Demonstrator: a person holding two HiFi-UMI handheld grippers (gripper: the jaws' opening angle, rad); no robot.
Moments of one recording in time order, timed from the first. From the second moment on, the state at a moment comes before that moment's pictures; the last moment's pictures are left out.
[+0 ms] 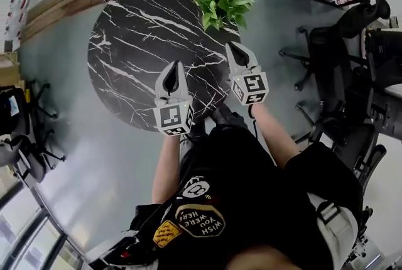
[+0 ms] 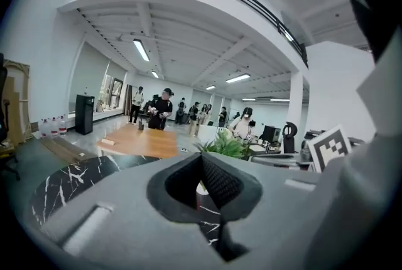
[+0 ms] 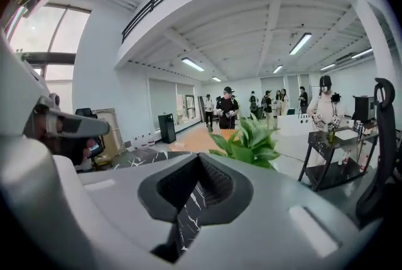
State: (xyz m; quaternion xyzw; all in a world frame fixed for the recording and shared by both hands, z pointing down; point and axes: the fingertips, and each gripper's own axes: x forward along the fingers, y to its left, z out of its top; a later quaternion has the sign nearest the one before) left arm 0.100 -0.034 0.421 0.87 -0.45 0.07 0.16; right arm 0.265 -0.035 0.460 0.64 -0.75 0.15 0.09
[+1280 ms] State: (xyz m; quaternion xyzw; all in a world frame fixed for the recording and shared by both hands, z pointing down) left arm 0.118 -0.021 0.332 0.90 -0.42 0.03 0.12; right arm 0.237 -0.005 0.365 0.63 -0.77 0.11 0.08
